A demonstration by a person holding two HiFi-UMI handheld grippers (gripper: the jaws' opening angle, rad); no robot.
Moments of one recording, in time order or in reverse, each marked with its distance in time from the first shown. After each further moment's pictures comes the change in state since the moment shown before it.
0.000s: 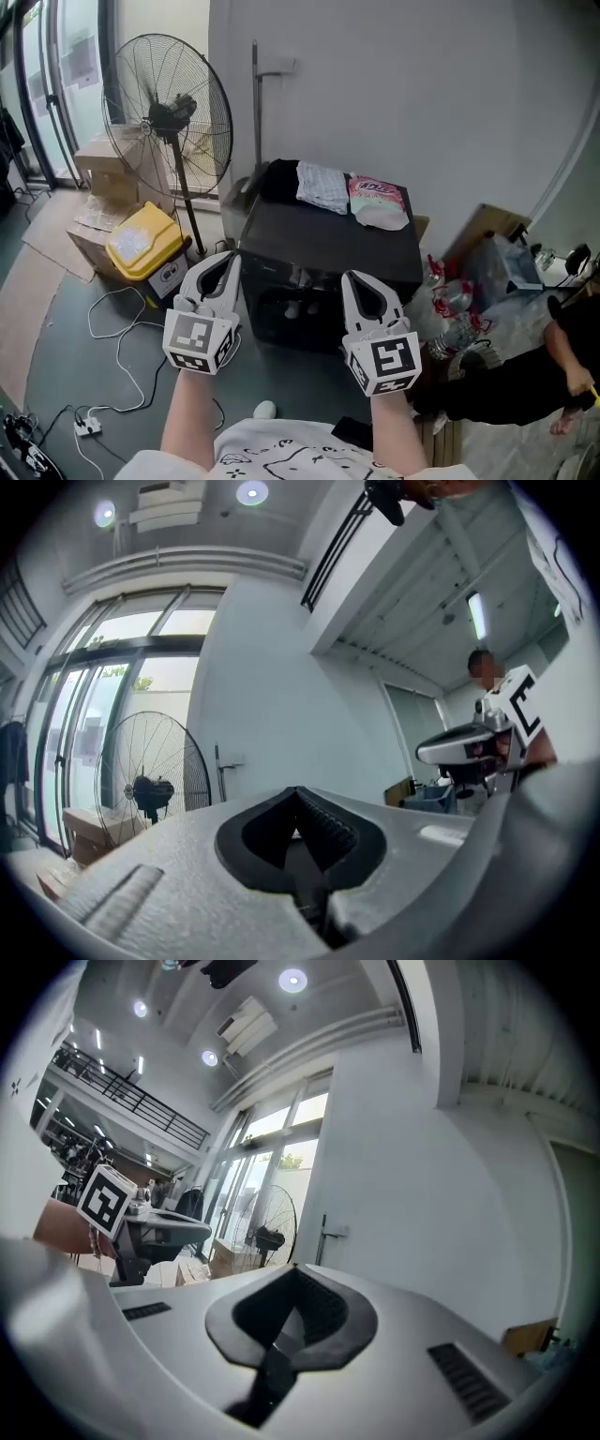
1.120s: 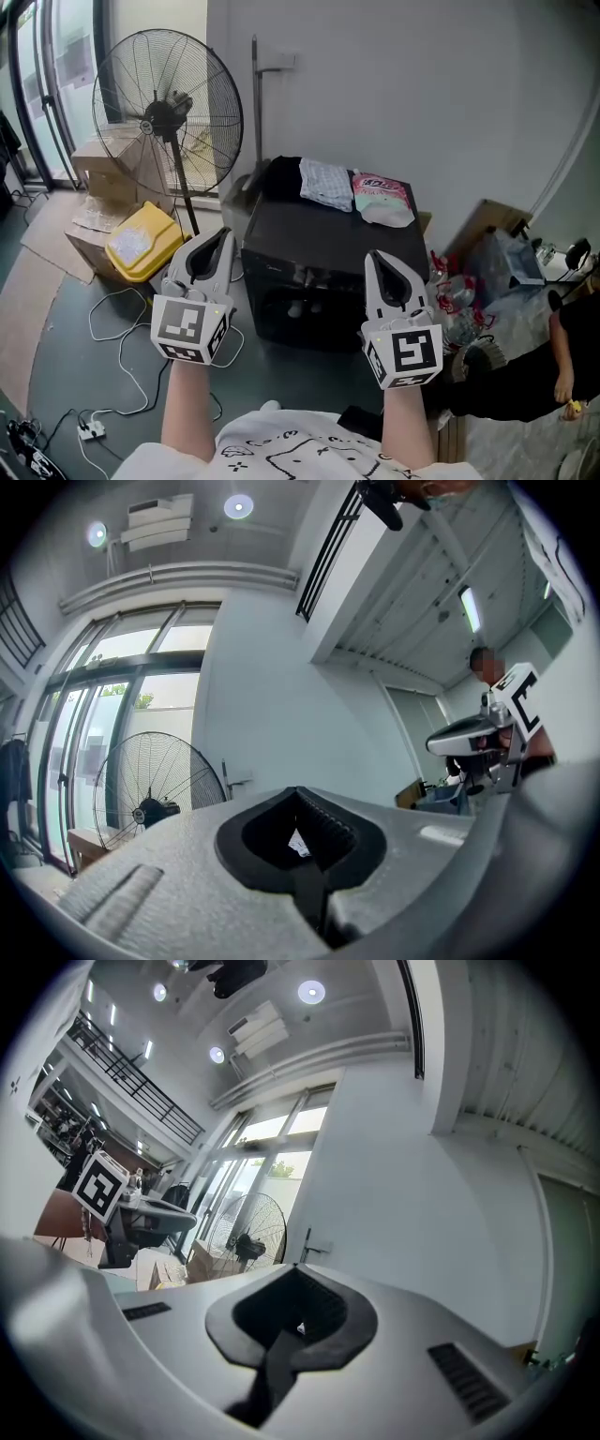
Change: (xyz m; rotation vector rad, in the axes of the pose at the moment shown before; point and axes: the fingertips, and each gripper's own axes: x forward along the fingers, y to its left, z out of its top) left arm 0.009 0.037 0.036 0.053 -0.063 0.027; right arm 0.009 -0.019 0.037 -0.086 -0.066 -0.091
